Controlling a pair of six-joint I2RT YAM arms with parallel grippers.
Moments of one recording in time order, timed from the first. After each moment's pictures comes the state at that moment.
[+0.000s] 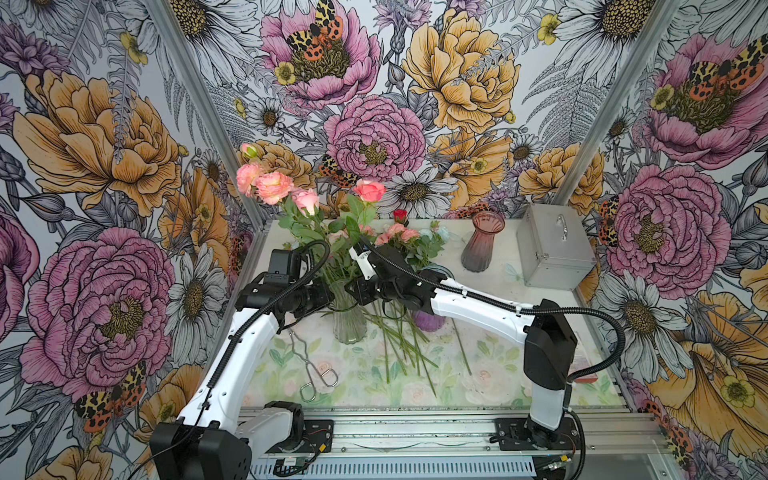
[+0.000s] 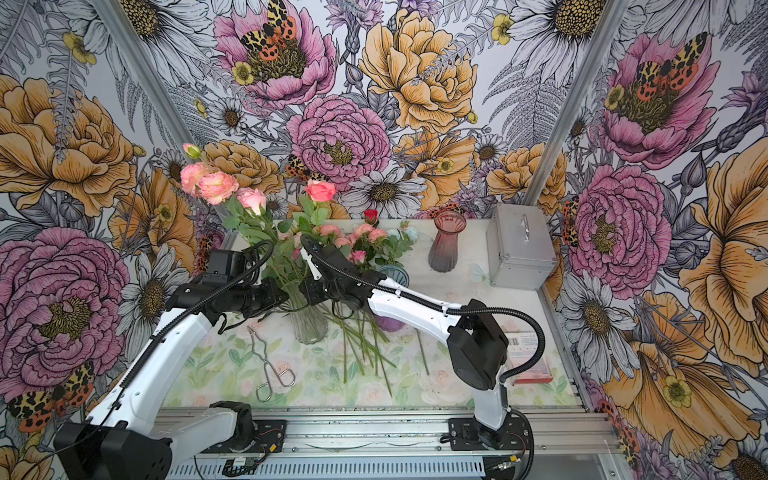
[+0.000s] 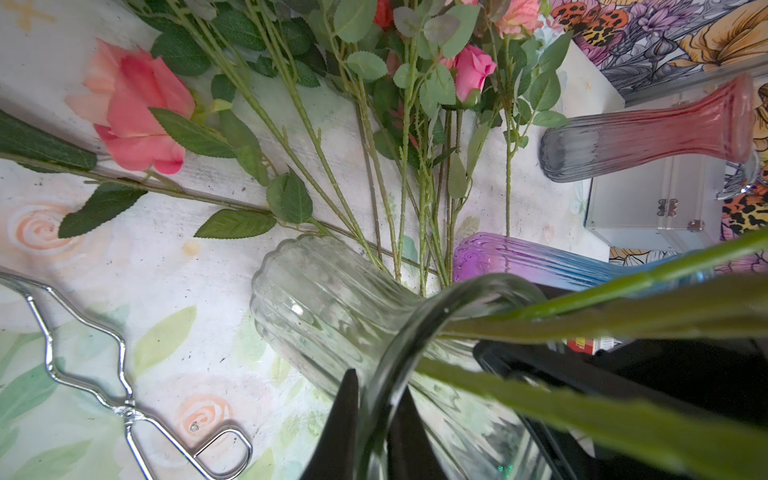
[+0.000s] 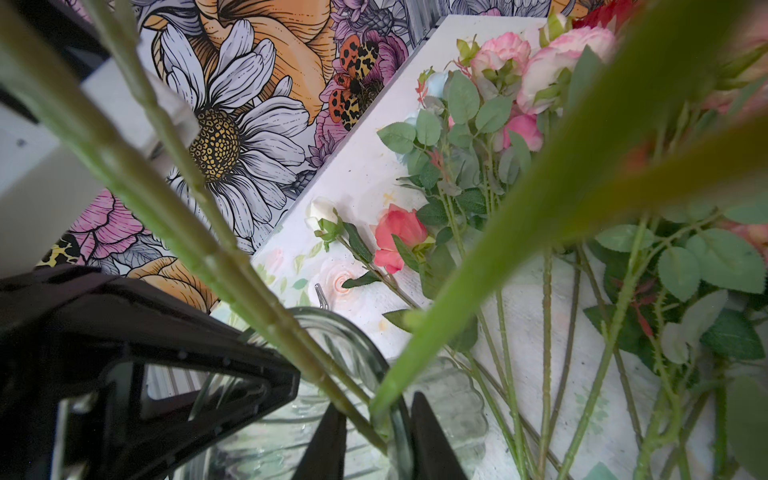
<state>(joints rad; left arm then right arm) -0.11 1.12 1.07 -0.95 0.32 -0.51 0.95 1.91 1.64 -0.32 -0.14 0.45</state>
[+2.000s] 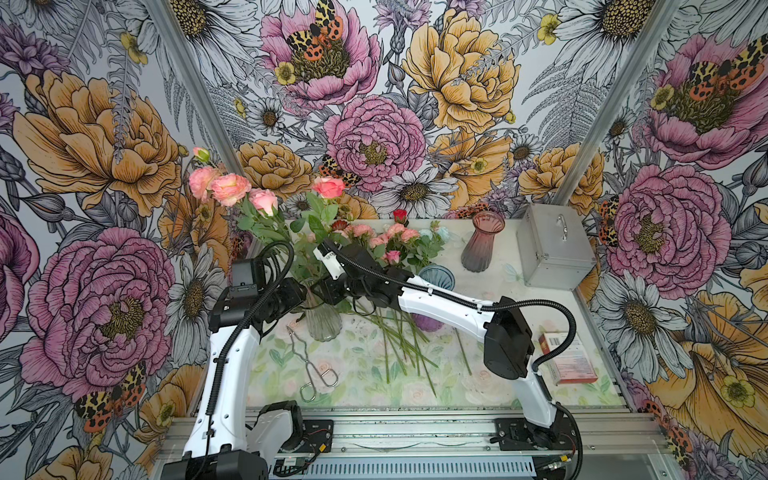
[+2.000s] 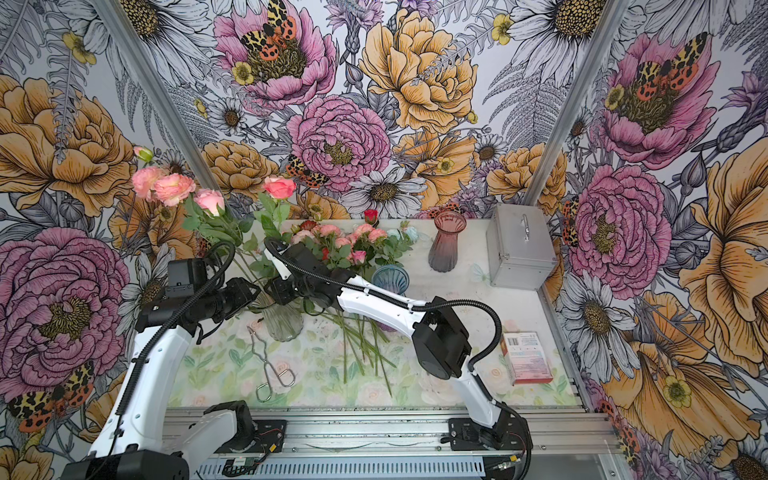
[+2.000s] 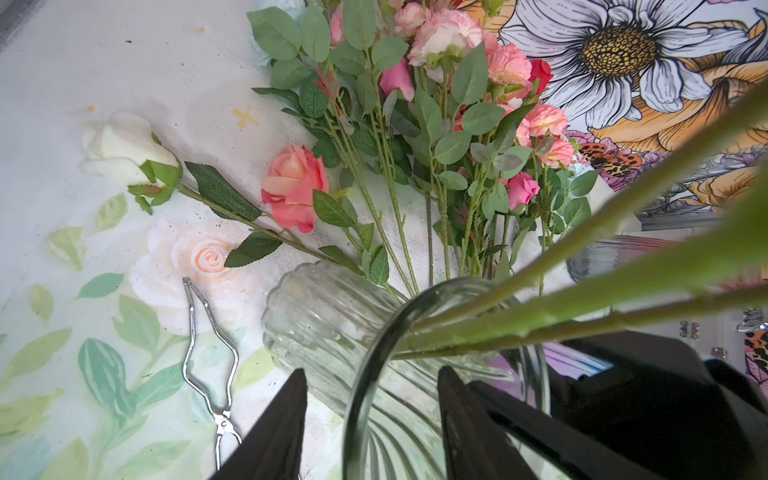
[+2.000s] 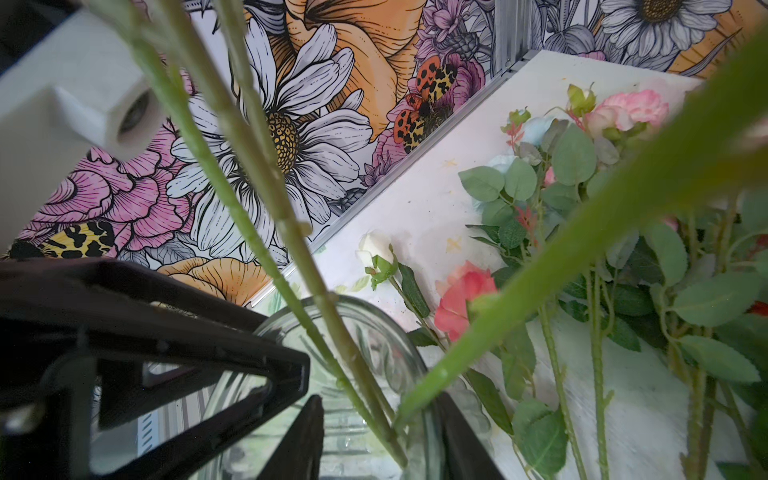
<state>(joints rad) 0.15 1.01 1.02 -0.92 0.28 -0.48 1.00 2.16 1.97 -0.33 -0.19 0.35</state>
